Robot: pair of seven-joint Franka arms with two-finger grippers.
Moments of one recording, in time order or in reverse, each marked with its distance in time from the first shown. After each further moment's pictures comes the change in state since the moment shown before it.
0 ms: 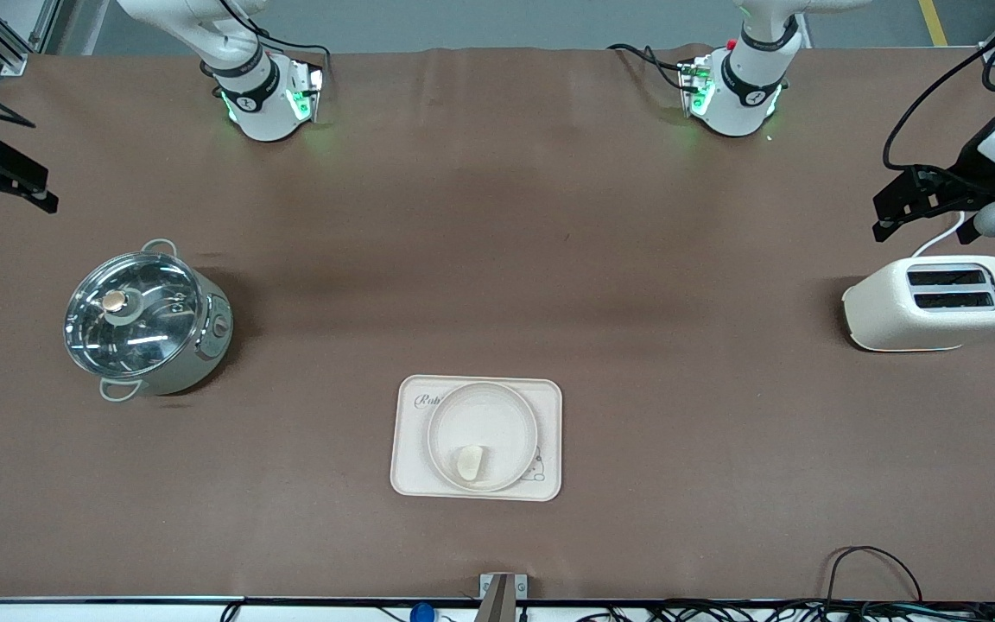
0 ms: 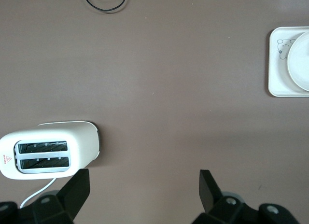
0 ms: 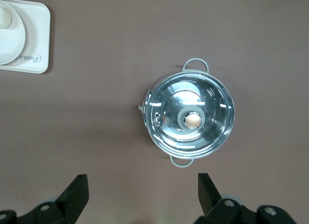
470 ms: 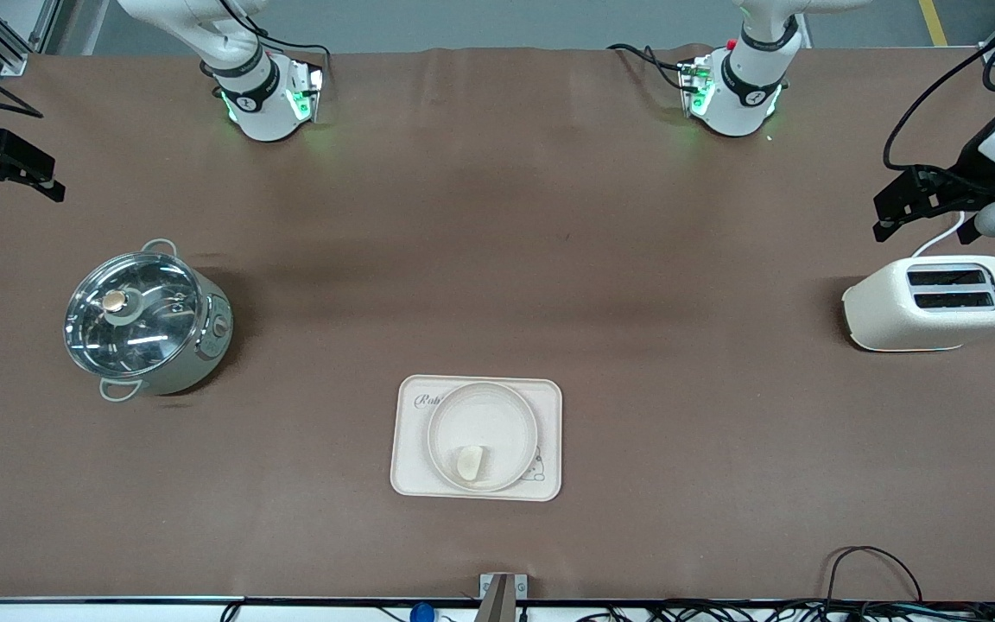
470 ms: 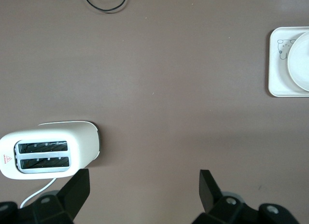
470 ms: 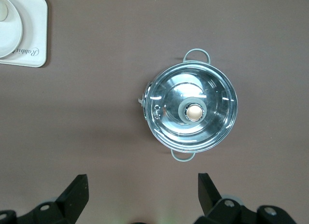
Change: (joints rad) left arm 0.001 0.000 0.000 0.000 0.000 0.000 0.000; right arm -0.009 -0.035 0.007 -0.070 0.000 0.025 0.000
